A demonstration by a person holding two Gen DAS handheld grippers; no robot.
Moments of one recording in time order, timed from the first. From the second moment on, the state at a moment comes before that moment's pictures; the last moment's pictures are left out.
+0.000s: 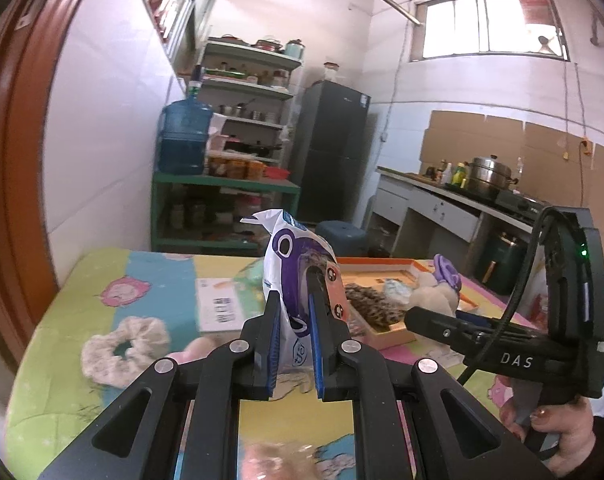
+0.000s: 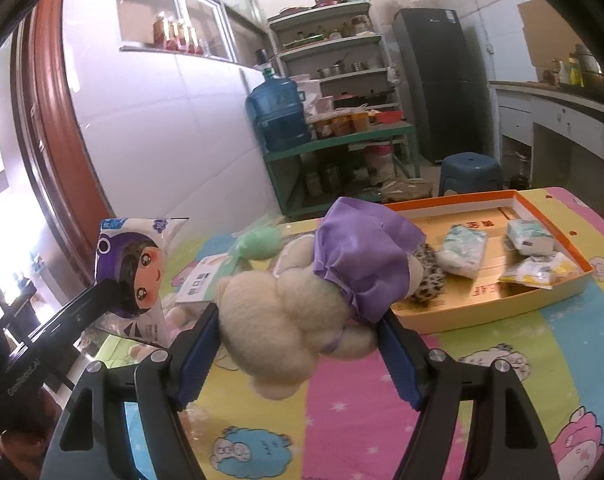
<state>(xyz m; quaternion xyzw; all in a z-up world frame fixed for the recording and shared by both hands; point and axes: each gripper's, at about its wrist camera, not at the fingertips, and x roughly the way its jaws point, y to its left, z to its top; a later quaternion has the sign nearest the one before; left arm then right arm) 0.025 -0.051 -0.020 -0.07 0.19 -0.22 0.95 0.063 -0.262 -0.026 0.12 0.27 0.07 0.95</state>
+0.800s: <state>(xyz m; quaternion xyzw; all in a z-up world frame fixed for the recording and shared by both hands) 0.067 -0.172 -0.018 -0.05 0.21 -0.27 0.94 0.069 -0.383 -0.039 0.17 0.25 0.01 0.95</state>
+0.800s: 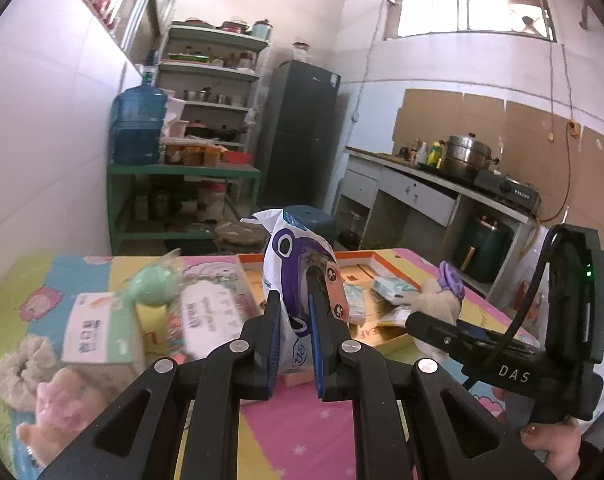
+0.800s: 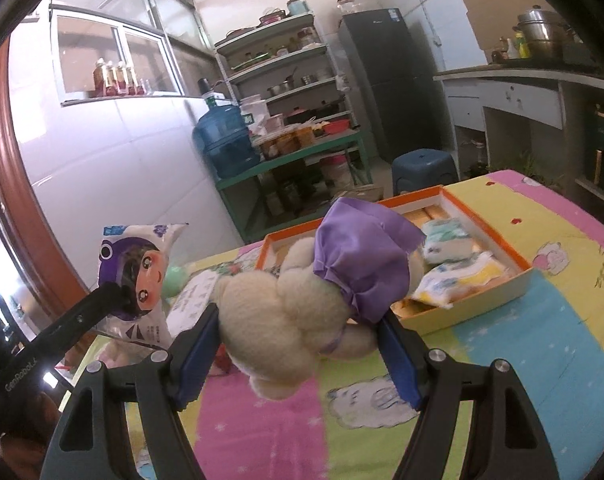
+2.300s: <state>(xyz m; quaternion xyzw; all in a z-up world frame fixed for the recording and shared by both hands) 0.253 -0.315 -0.050 -0.07 0.32 -0.27 0.91 0.179 -0.463 -0.058 0.13 0.29 0.00 0.95</state>
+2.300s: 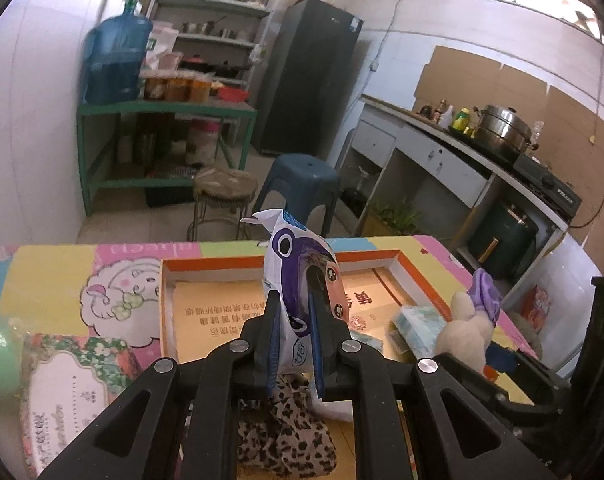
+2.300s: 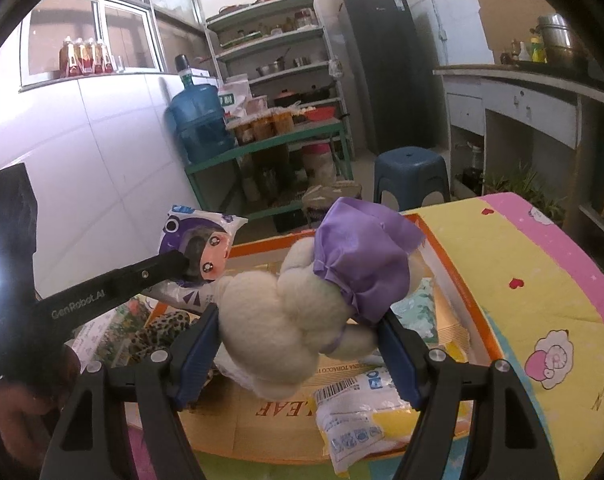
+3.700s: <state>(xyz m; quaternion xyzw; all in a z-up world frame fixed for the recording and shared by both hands) 0.276 -0.315 -0.087 -0.12 0.40 -0.24 0.88 0.185 -0.466 -0.073 0.14 0.30 -0.01 0.94</state>
